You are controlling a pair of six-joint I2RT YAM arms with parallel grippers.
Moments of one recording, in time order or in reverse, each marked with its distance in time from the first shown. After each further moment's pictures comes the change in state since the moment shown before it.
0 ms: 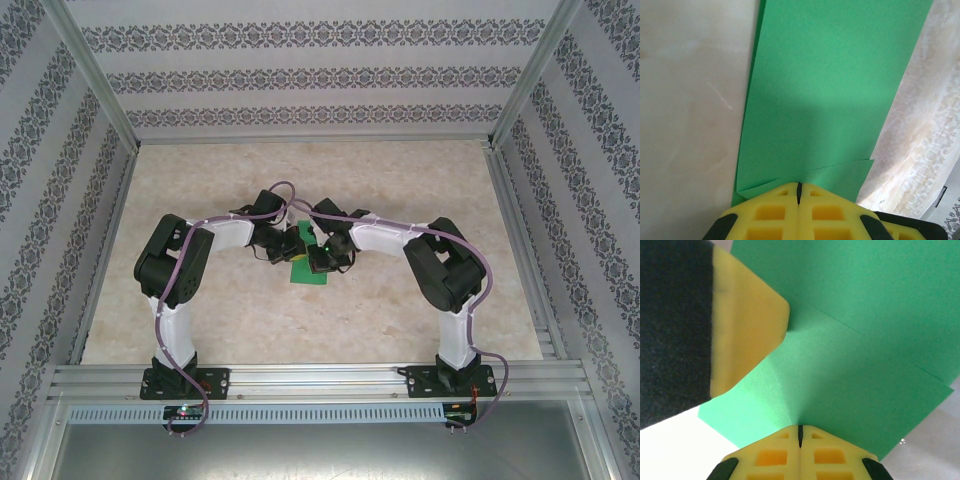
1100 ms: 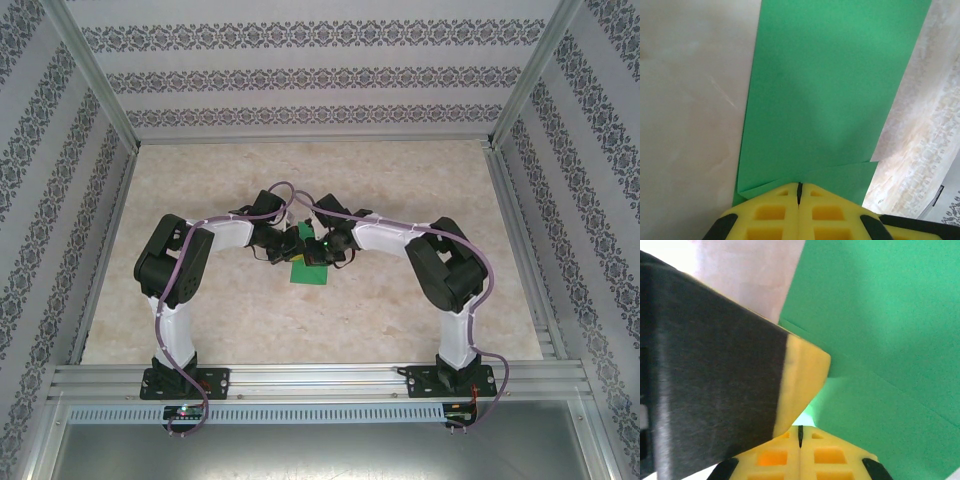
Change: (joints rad) left arm 0.002 0.000 -0.012 0.018 0.013 -0.009; right arm -0.015 0.005 -0.002 0.134 -0.069 0.061
